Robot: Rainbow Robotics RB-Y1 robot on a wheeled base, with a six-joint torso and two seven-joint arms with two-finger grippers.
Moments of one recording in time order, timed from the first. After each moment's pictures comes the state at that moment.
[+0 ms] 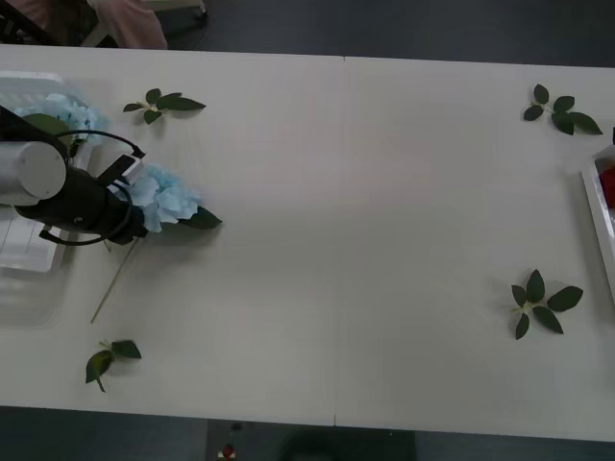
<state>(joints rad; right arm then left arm) -0.46 -0.90 -0.45 -1.27 -1.77 1.86 2.69 -0.68 0.86 -0.59 -1.11 1.21 1.02 -1.92</state>
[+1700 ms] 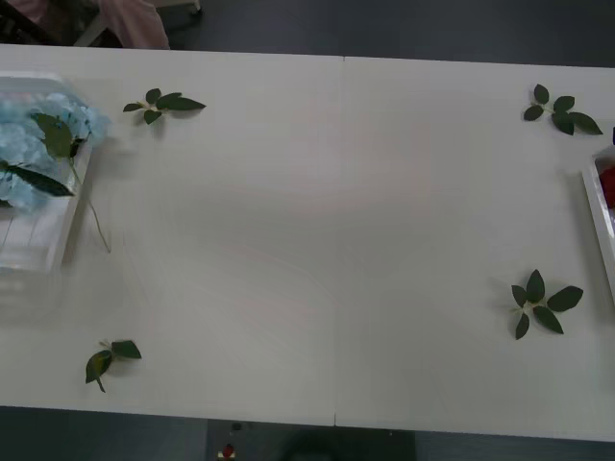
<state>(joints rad) -0.46 -0.90 -0.45 -1.27 -1.77 1.86 2.69 -0.89 1.31 -0.46 -1.17 1.40 1.63 -2.12</state>
